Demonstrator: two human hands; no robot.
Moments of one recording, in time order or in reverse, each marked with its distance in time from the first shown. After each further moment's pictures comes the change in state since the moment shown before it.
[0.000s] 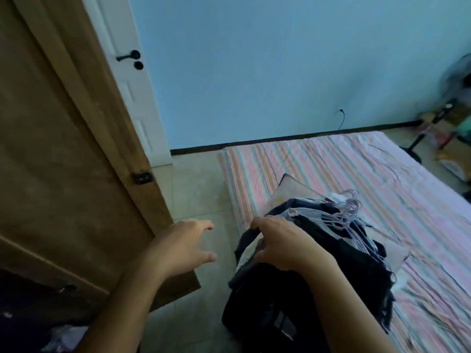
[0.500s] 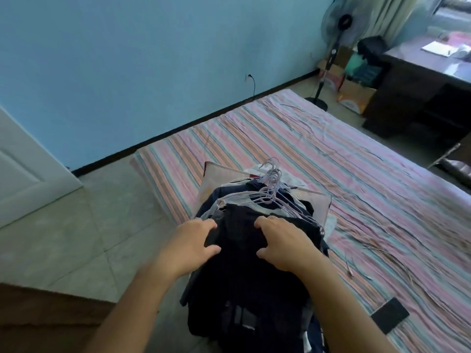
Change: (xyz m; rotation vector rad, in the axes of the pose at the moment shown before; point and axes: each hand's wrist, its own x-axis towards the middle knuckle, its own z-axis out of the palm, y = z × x) left_hand 0.174 0.165 0.090 0.210 -0.130 0.348; right_hand -0.037 0.210 0.022 0.133 0.084 0.455
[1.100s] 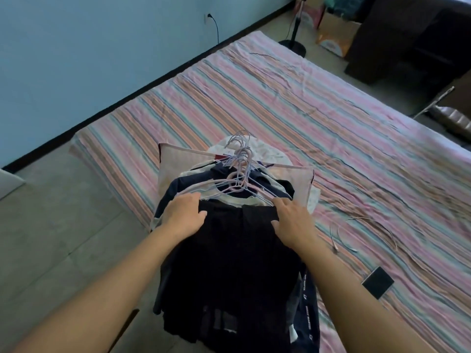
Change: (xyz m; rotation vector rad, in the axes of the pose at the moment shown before) left_hand 0.243 0.012 0.092 0.103 -0.033 -0.088; right_hand 0.131 0.187 0.075 0.013 0.087 0.299
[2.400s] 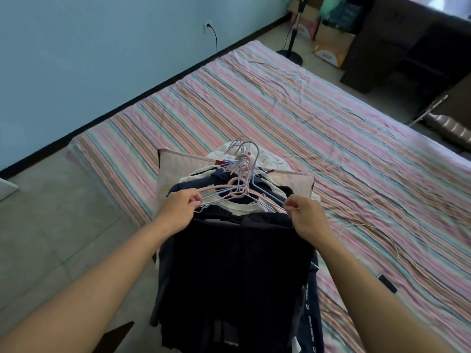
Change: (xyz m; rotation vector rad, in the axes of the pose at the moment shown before) left_hand 0.025 -0.030 0.003 -0.394 0.103 0.089; right_hand 0.020 0.028 0.000 0.506 0.181 0.137
